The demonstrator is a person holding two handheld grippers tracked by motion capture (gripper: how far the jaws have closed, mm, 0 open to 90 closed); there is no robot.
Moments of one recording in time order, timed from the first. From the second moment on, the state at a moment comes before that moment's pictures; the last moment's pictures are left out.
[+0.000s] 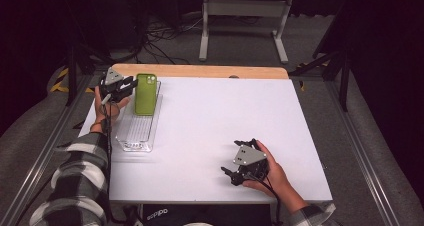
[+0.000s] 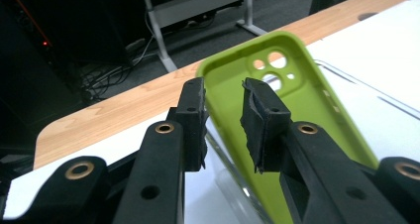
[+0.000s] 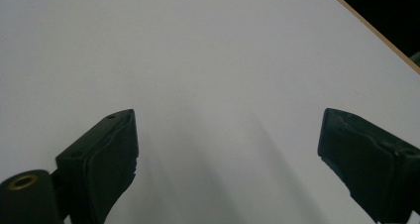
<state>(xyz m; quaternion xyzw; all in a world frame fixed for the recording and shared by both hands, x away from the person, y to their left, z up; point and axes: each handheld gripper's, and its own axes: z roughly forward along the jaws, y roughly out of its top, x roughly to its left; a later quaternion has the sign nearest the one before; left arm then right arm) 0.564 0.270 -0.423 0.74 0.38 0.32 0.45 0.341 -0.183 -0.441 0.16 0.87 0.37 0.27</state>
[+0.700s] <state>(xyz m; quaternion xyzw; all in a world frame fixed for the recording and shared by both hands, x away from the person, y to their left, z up) 0.536 0.267 -0.401 0.73 0.34 0.32 0.50 0.341 -0.198 -0.427 0.20 0.83 0.42 0.31</state>
